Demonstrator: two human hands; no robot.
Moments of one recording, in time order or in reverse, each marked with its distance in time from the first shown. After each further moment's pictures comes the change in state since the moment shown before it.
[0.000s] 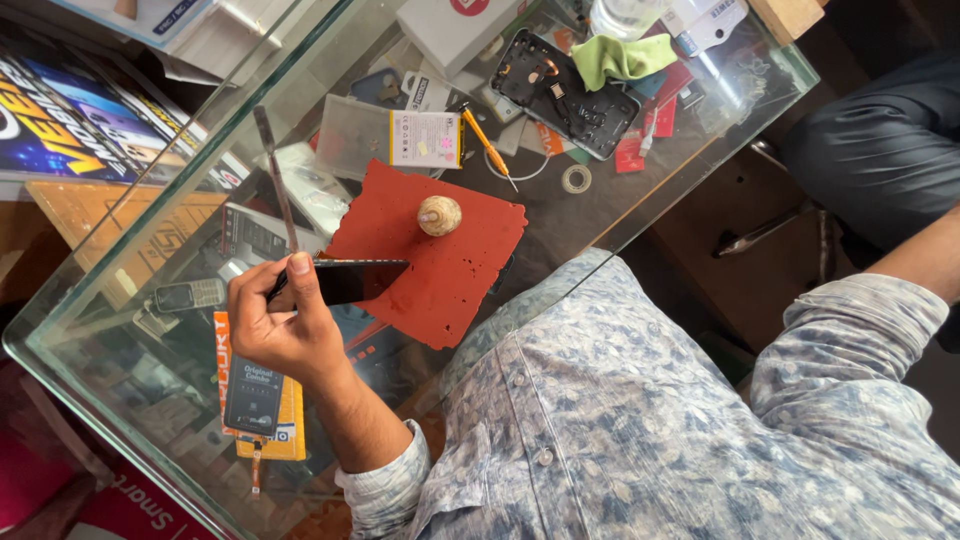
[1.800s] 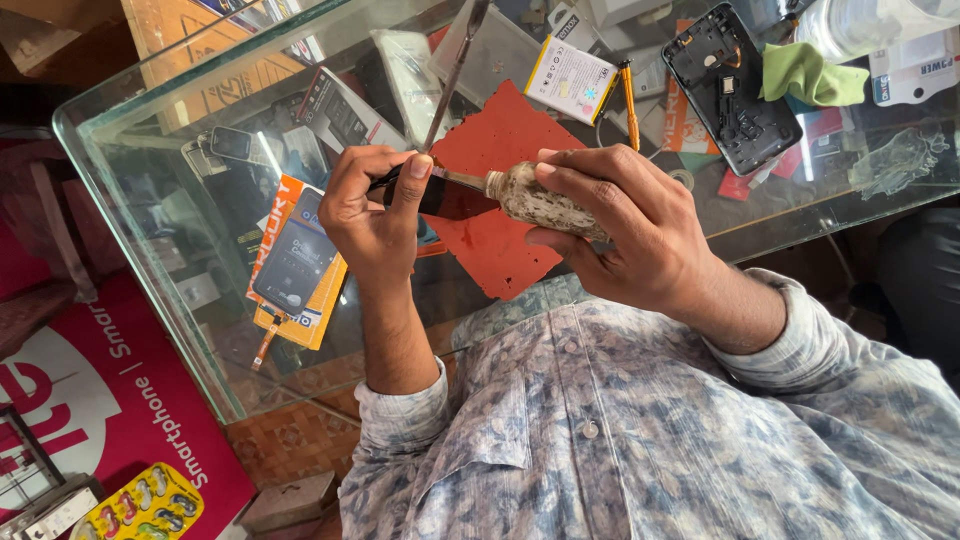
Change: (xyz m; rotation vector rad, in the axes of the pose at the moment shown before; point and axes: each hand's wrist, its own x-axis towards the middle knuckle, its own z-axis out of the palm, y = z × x) left_hand 0.004 0.009 -0.009 -0.065 -0.010 -0.152; right_hand -0.331 -0.340 0.106 0.327 -1.116 -1.387
